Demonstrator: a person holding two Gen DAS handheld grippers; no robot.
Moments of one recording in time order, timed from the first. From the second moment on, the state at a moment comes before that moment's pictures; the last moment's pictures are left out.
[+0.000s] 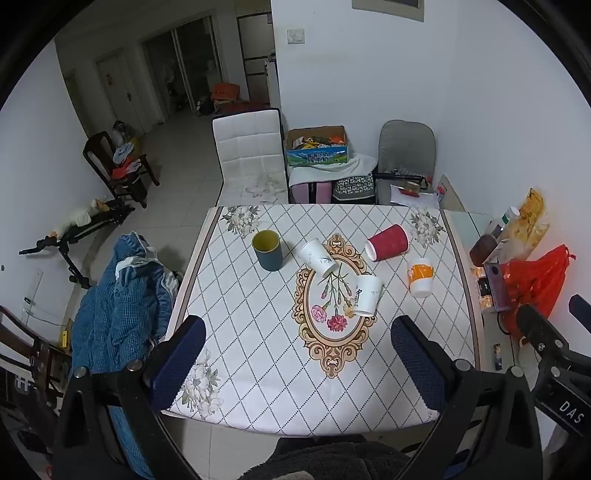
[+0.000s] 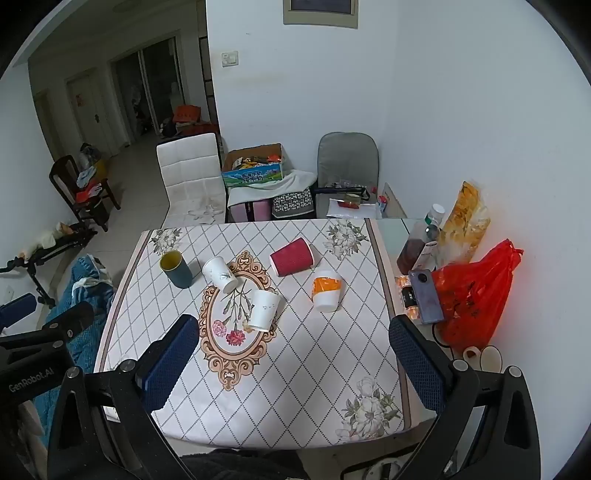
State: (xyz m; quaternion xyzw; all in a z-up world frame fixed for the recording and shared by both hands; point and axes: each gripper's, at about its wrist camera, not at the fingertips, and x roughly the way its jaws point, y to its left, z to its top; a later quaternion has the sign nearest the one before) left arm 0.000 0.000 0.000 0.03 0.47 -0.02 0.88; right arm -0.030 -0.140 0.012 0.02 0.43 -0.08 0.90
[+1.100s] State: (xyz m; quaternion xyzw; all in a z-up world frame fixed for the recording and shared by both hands) left arm -0.004 -0.006 0.002 0.05 0.46 -0.03 0.89; right arm -0.039 -0.146 0.007 0.03 0.44 -0.08 0.89
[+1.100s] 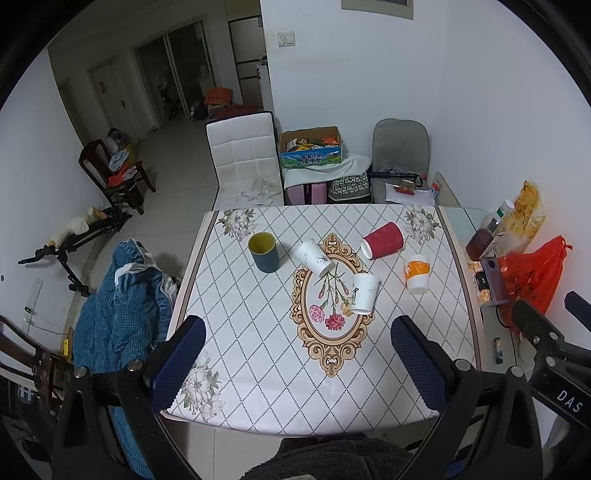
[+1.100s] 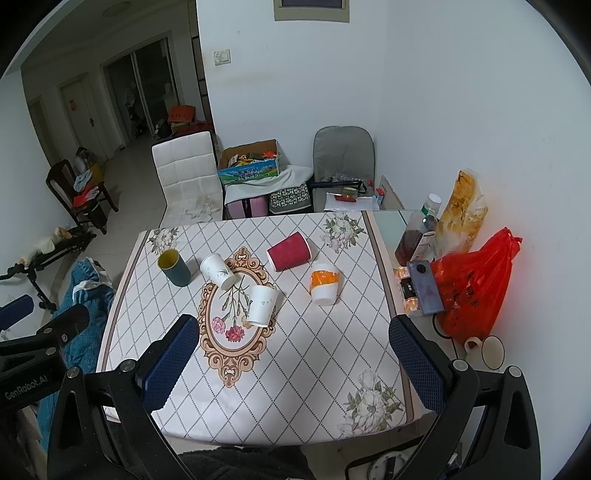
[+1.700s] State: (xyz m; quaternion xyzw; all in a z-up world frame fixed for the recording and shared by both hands) left arm -0.004 -0.006 0.002 0.05 0.46 -0.03 0.89; right arm -0.038 -0.148 0.007 0.03 0.44 -0.08 0.89
